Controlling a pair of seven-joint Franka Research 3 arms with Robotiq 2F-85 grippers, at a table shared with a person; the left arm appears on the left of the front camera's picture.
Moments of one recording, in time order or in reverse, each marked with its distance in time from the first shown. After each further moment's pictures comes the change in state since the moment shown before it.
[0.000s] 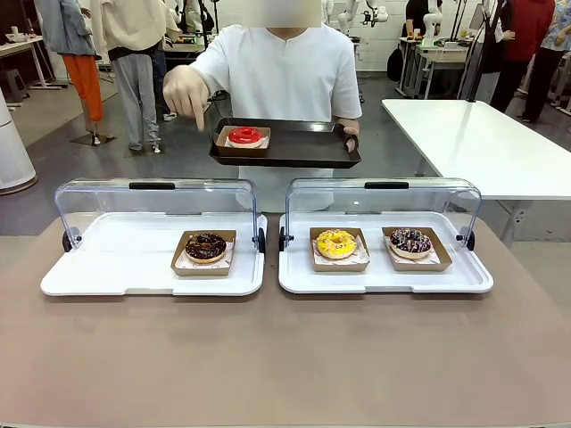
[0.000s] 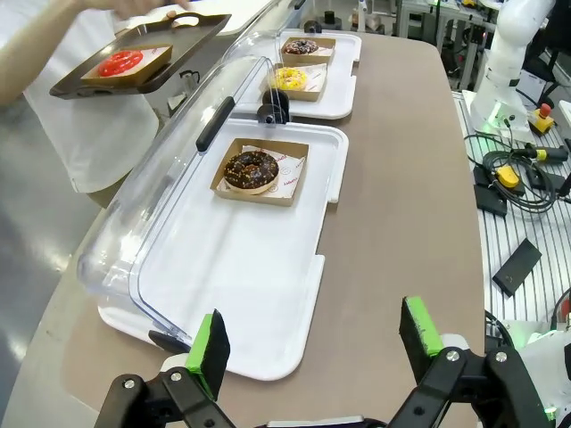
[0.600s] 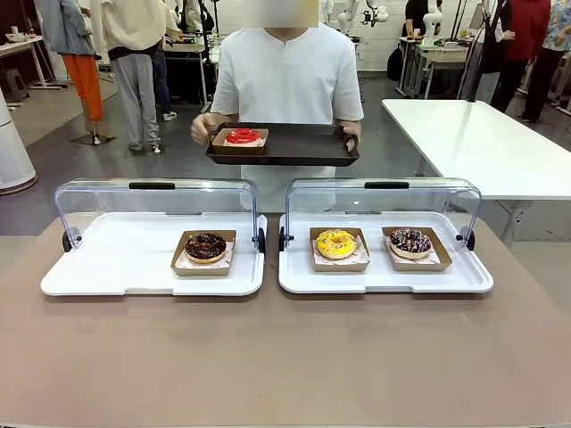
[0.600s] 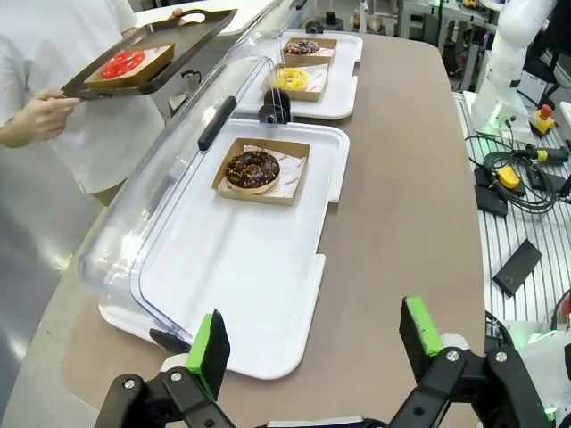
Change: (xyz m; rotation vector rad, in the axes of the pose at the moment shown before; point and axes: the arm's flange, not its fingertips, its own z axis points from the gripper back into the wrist) left arm -0.001 0.000 0.001 0.003 -0.002 0.002; right arm 0.000 0.000 0.000 0.000 0.000 0.000
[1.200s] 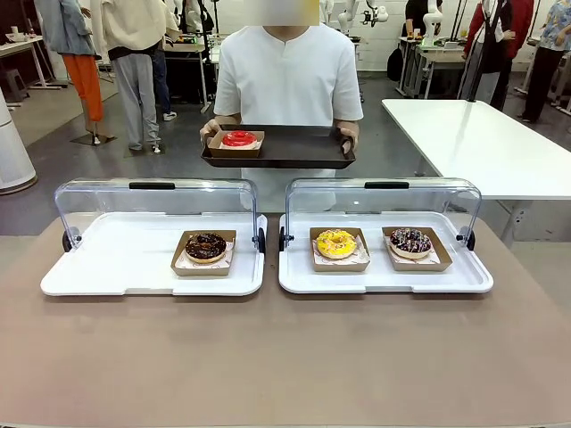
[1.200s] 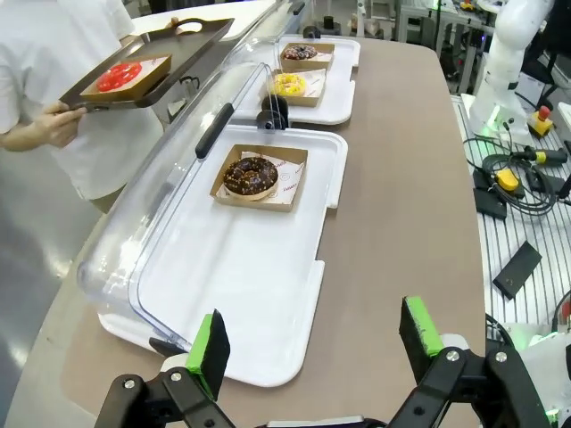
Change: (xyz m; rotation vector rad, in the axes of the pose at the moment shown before) left arm 0.004 0.001 -0.006 -0.013 -0.008 -0.015; right arm 0.000 0.000 0.000 0.000 0.000 0.000
